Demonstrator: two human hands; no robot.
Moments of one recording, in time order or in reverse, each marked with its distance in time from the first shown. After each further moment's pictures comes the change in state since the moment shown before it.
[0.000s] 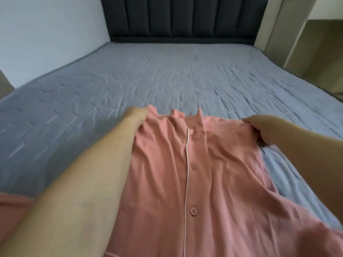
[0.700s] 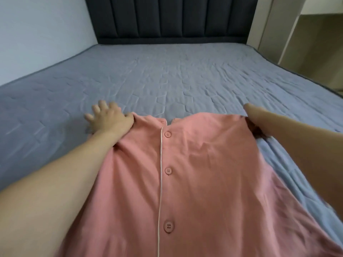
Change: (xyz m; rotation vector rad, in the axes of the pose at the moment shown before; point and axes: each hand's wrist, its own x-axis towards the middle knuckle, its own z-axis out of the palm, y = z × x) left_hand 0.041 -0.015 0.026 0.601 0.421 0.309; right_hand 0.081 -0.016 -0.017 -0.137 0.091 -0.211
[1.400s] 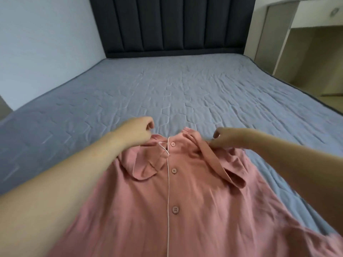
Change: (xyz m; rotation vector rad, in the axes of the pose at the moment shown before) left_hand -0.060 0.017 -0.112 -0.193 -0.350 0.517; right_hand -0.133 -0.035 0.001 -0.641 -0.384 -0.408
